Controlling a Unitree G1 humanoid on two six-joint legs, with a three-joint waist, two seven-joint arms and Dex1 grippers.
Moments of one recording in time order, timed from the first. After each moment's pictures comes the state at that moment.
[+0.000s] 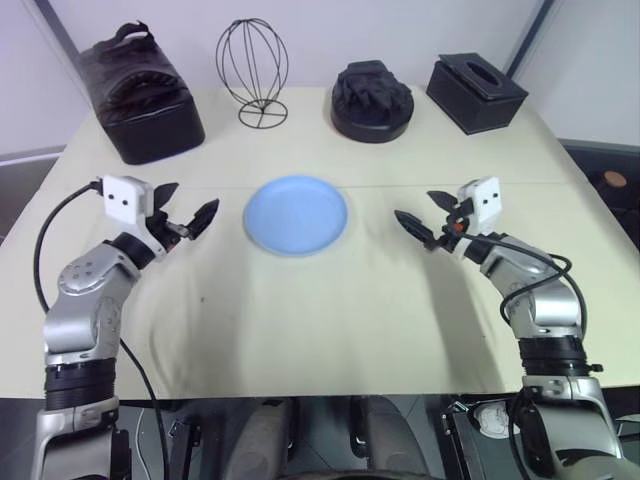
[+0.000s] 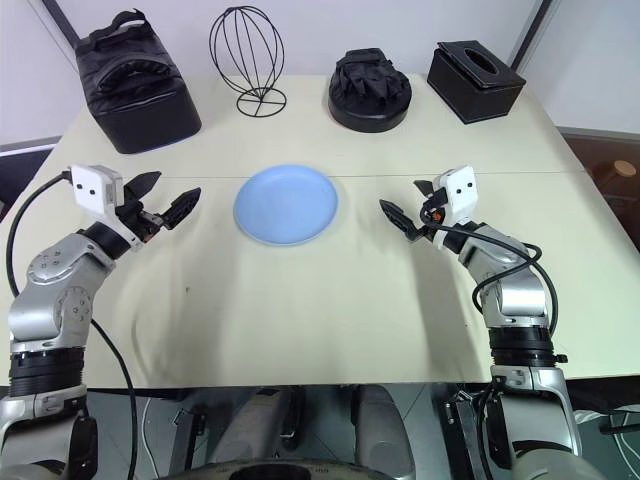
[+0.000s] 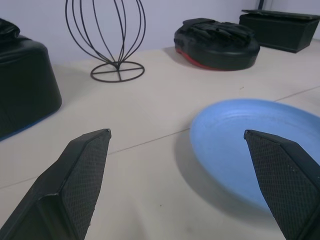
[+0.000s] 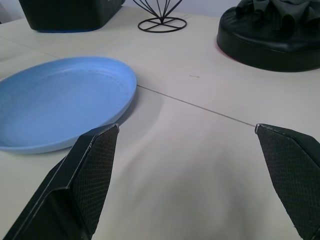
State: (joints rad) left arm -0.32 0.54 0.29 -0.01 -0.42 0.34 -0.59; right arm -0.45 -0.48 -0.13 0.15 0.35 0.30 0.66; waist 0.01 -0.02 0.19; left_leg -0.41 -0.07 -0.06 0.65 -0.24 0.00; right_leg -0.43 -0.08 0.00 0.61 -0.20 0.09
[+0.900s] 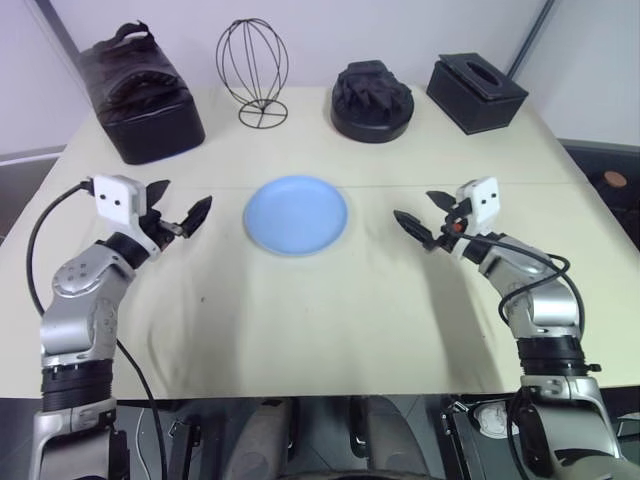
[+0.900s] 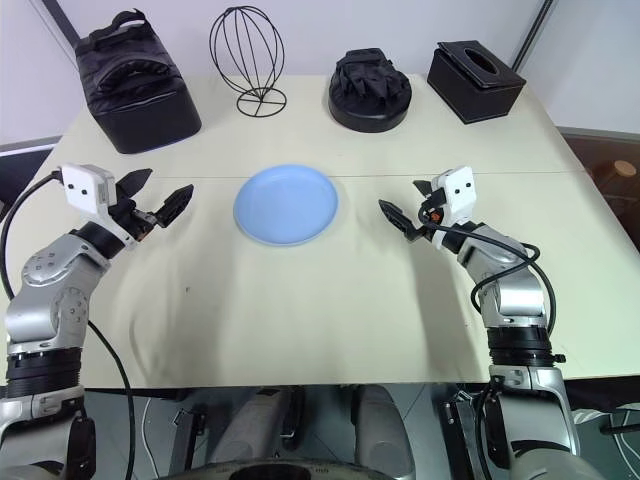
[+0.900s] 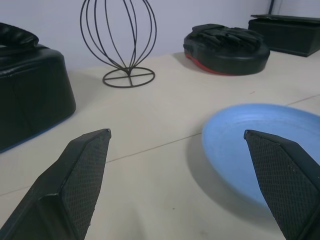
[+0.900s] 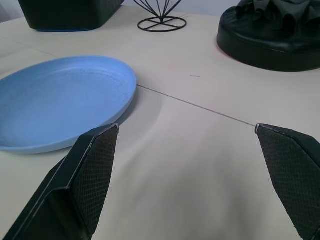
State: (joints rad) left arm -0.32 0.54 0.30 -0.01 -0.42 0.30 -0.57; right arm -0.45 -0.48 -0.12 0.15 0.34 0.30 0.66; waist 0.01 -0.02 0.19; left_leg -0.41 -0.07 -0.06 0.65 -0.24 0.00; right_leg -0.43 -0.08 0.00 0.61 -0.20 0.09
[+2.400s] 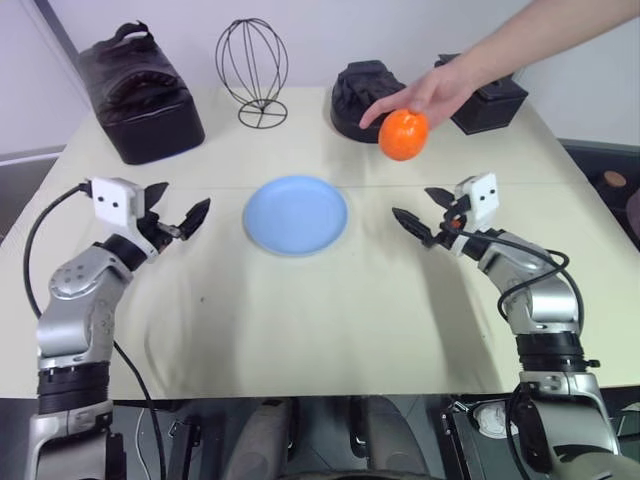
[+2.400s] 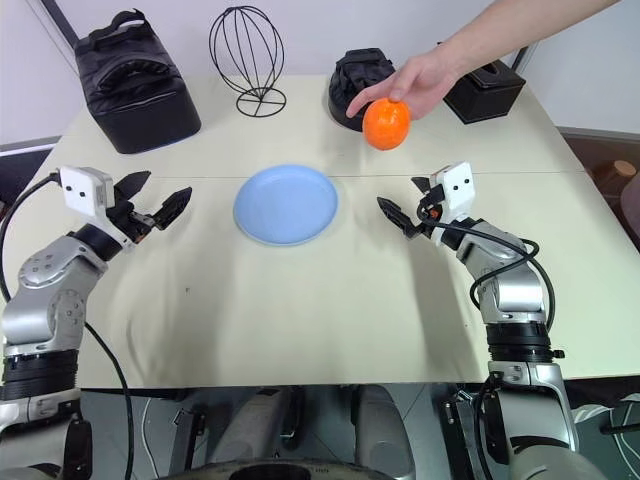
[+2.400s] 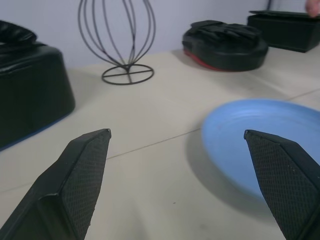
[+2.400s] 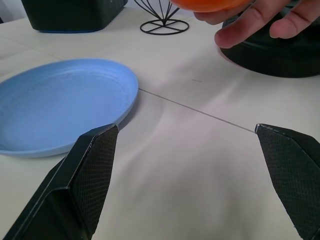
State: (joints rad) left arm -0.32 0.59 0.31 -0.04 -0.51 0.34 -0.66; right arm -0.47 -0.48 -0.12 0.16 0.33 0.30 0.67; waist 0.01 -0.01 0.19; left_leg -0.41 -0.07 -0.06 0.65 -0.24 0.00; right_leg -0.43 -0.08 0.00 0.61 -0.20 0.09
